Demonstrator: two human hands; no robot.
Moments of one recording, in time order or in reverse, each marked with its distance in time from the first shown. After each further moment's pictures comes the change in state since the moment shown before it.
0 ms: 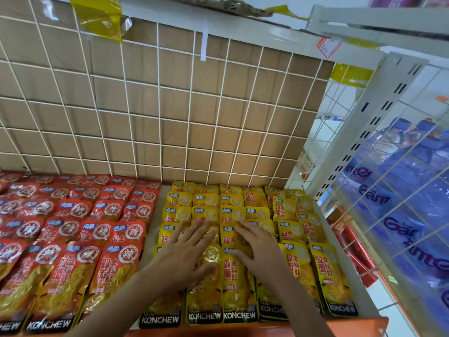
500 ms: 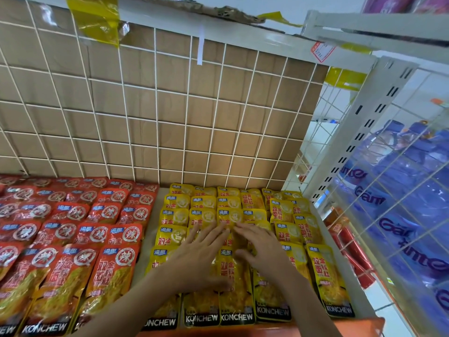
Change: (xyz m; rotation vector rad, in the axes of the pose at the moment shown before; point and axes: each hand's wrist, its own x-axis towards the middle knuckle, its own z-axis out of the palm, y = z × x) left_hand 0.019 0.028 -0.016 -0.112 -0.078 0.095; right_hand 0.004 0.007 -0.015 0.040 -0.062 -0.048
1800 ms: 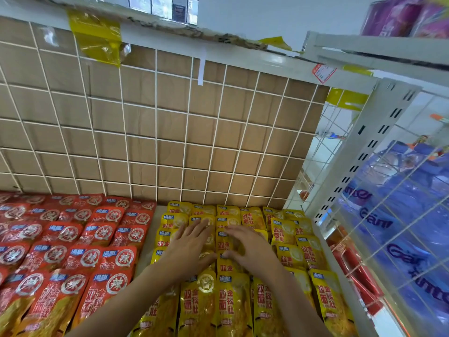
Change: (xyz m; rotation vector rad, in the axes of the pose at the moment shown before) left_hand 0.041 -0.042 -0.007 -0.075 0.086 -0.199; right_hand 0.058 0.006 -0.002 -0.006 0.030 -0.049
